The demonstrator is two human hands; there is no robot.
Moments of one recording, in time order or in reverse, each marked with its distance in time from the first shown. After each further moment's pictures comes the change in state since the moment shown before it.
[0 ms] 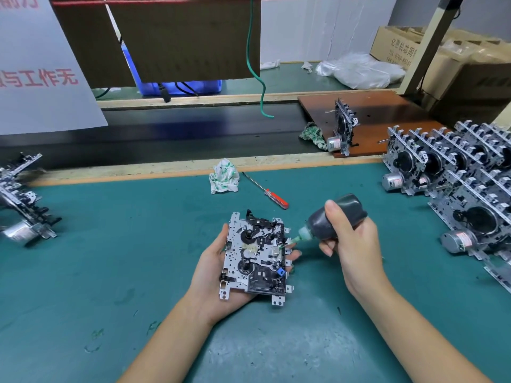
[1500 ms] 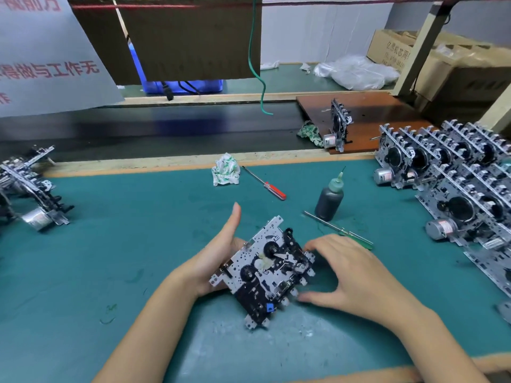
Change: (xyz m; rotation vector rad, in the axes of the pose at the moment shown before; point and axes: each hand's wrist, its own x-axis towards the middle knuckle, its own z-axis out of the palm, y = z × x) left_hand -0.020 0.014 0.007 0.883 0.149 -0.134; right_hand -0.040 -0.009 -0.047 -1.325 -0.650 -0.547
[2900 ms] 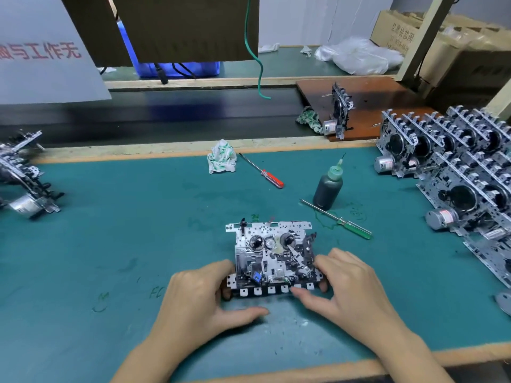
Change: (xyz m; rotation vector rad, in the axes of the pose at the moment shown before) left_hand -0.046 -0.055 0.023 1.222 0.740 0.807; right_hand -0.024 -0.014 0.031 0.007 0.282 0.062
